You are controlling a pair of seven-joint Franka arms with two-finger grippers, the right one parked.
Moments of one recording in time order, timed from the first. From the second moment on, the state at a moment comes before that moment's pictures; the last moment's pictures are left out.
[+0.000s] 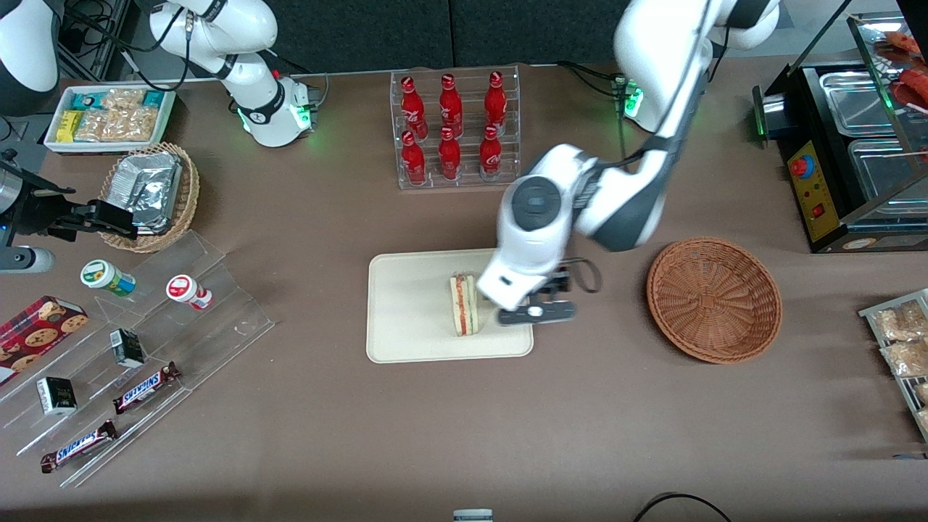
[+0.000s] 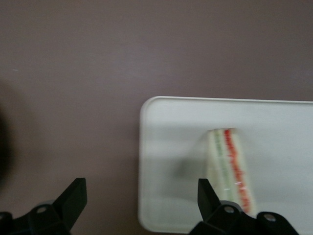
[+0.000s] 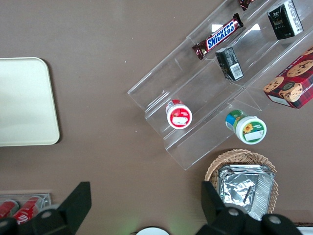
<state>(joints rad) -0.66 0.51 0.10 -1.47 -0.01 1.97 -0.63</state>
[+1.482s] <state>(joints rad) -0.65 -0.06 0.64 -1.75 0.01 1.65 0.04</state>
